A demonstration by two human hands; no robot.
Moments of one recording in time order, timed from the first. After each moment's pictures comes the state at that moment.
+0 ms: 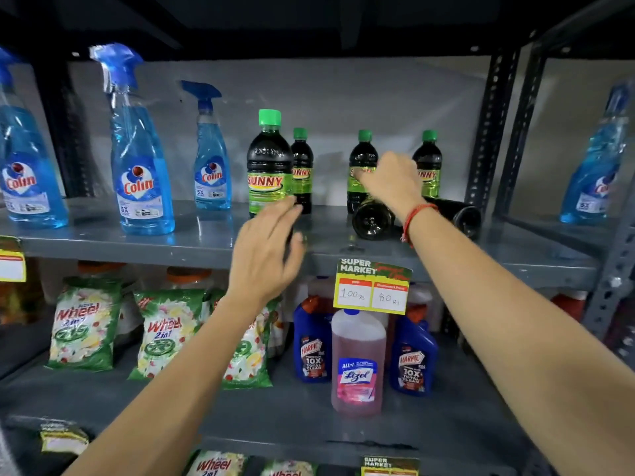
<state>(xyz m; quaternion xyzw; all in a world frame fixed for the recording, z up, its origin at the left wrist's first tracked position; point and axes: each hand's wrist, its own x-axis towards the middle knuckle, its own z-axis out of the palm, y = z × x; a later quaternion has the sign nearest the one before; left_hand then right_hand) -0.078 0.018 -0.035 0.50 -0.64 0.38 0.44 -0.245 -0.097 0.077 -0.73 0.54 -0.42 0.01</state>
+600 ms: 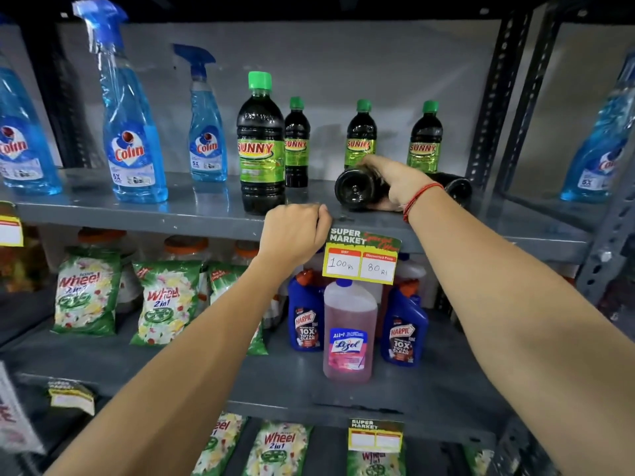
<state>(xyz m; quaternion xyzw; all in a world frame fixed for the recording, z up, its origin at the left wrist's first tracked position) -0.119 -0.014 -0.040 0.58 -0.63 0.37 0.35 -0.264 -0.109 0.050 -0.52 0.46 -0.40 0.60</state>
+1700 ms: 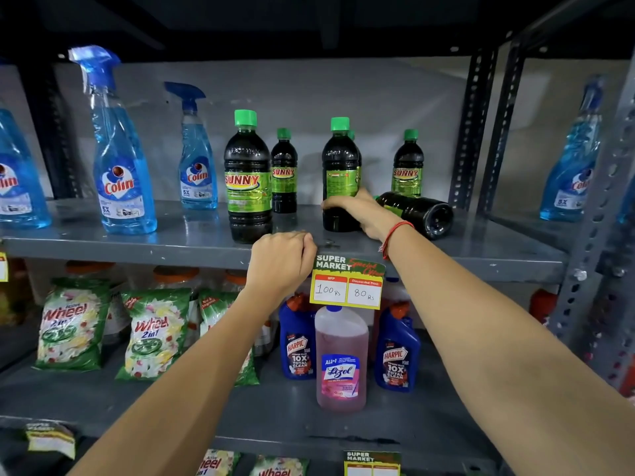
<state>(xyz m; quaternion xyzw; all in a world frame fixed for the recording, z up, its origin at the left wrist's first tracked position) -0.122 -0.011 -0.043 0.59 -0.62 0.38 0.36 -0.243 -0.139 0.028 -0.70 0.39 -0.42 0.42</state>
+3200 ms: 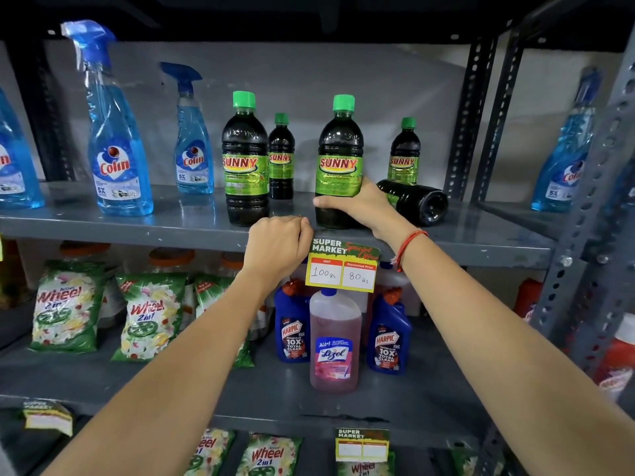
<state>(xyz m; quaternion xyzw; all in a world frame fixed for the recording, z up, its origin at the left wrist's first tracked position) -0.123 -0.008 -0.042 0.59 -0.63 0.36 0.35 -0.269 -0.087 0.018 -0.75 0.35 -0.45 0.32</state>
